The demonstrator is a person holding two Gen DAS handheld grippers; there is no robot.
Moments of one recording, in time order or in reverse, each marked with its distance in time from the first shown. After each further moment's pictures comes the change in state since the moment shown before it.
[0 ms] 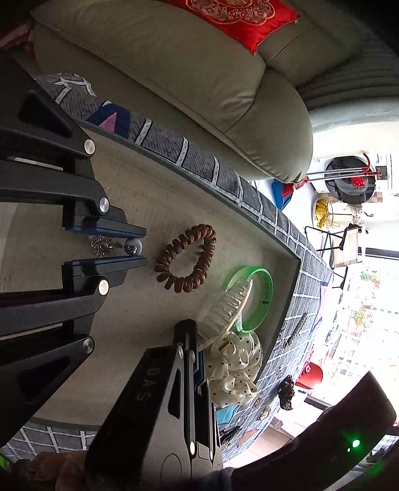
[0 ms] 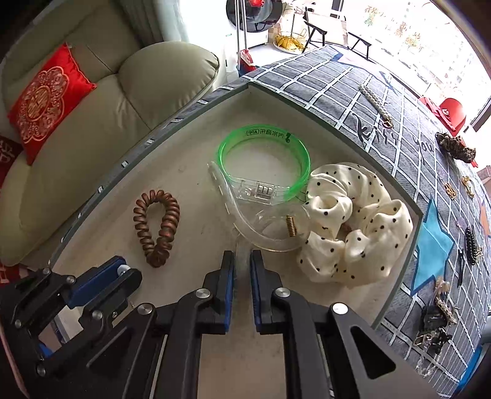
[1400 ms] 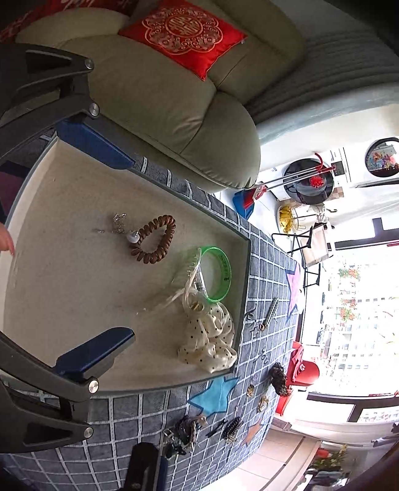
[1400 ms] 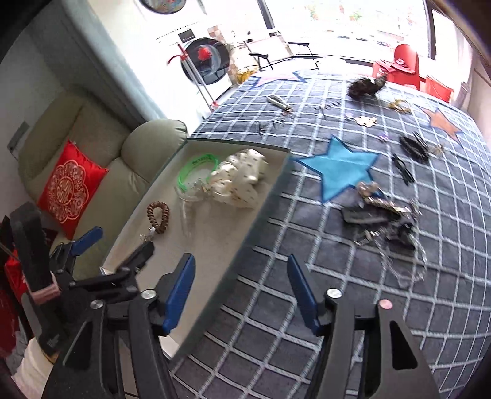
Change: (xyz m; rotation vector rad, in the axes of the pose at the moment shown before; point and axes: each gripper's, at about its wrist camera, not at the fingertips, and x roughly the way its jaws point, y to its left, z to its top) left arm -0.059 -0.047 0.003 0.135 -0.150 0.109; right arm -0.112 -0.106 -0.124 0.358 -0.229 0.172
